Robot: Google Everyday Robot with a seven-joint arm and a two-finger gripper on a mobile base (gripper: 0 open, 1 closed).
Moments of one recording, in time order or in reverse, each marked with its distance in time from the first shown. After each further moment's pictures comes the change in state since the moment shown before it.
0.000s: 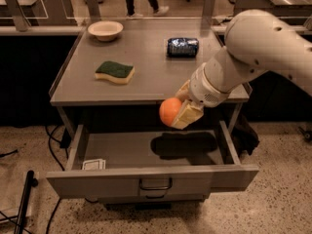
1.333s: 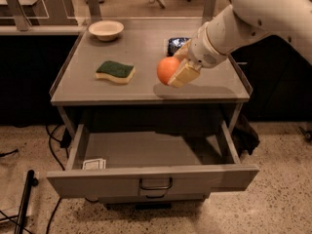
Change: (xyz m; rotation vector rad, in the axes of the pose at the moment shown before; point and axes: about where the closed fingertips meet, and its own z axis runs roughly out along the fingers) arm -0.044 -0.093 -0.044 0.169 -0.100 -0.030
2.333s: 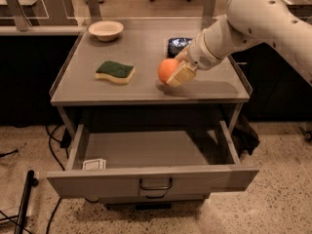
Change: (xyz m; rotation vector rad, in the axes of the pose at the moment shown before) arm 0.022 -0.028 0.034 0.007 -0.028 0.110
